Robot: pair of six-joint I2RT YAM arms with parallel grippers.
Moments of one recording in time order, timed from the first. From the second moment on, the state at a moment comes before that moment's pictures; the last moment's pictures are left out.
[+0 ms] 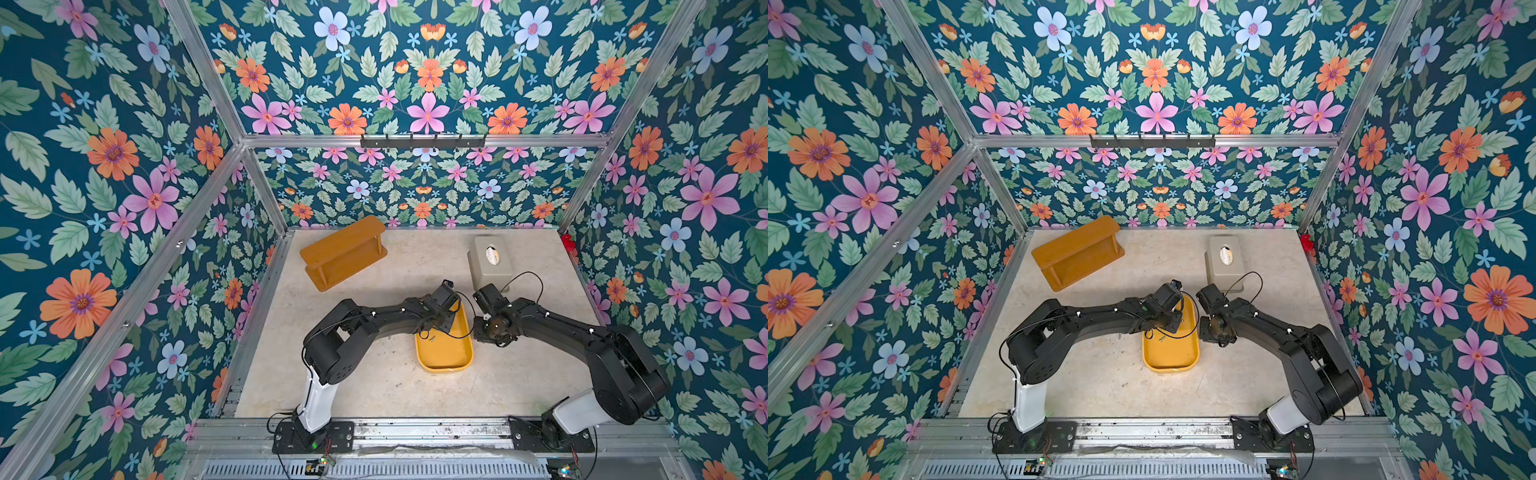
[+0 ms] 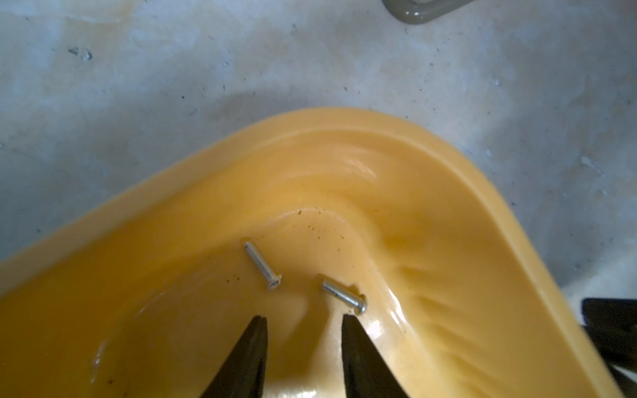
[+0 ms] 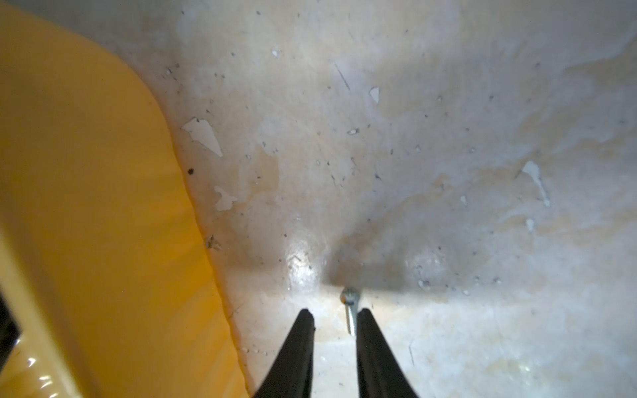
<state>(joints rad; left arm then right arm) -0.93 1.99 1.26 -0.24 -0.12 -0.41 0.55 1.52 0.84 -0.62 0.03 0.62</state>
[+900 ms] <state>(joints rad) -0.94 2.06 1.29 -0.10 -0.15 -0.60 0.59 1.52 0.84 -0.59 0.03 0.61</state>
